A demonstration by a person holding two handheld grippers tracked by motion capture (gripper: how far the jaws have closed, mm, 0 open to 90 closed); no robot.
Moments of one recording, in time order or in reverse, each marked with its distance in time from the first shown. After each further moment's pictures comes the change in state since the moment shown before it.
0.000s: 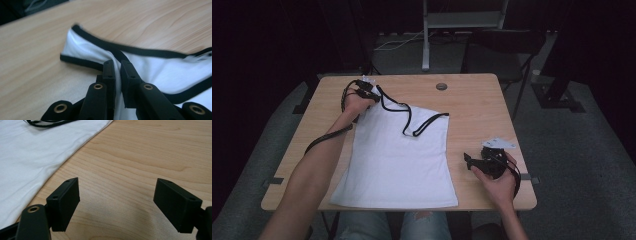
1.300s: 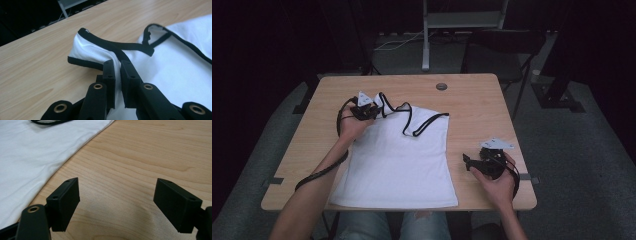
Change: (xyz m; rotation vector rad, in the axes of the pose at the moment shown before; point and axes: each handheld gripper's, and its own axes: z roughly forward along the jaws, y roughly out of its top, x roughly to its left) left arm -0.053 -0.056 -0.056 -0.177 0.015 0.090; right arm 0.004 0.000 0.001 0.012 0.003 -0.015
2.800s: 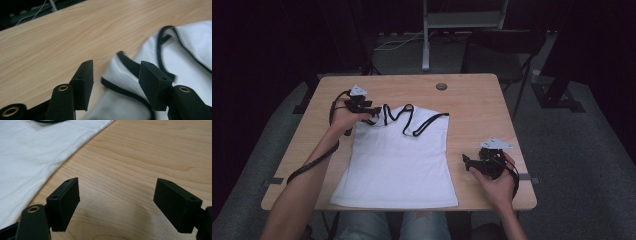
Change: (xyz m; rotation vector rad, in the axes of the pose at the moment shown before) left arm 0.037 0.020 0.009 0.092 -0.111 -0.089; right arm 0.001 0.000 0.001 0.007 -0.002 -0.008
